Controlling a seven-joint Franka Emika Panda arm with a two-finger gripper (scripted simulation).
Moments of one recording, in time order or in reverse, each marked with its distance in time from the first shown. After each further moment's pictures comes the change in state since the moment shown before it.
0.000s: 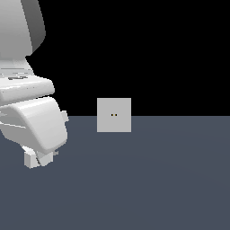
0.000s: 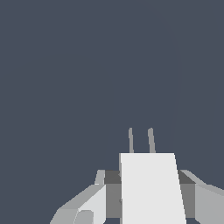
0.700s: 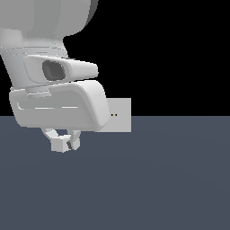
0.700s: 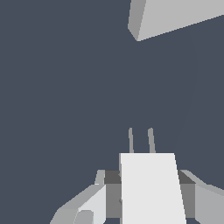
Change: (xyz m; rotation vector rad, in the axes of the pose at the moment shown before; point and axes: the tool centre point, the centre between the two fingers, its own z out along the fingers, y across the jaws) arm 0.038 0.044 -0.017 0.070 0.003 -0.194
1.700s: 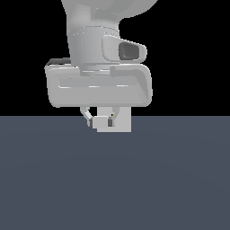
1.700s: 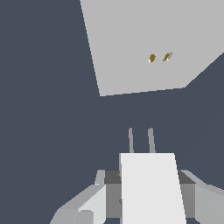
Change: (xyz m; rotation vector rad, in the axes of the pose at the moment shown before) arm 0.057 0.057 -0.022 0.094 0.004 -0.261
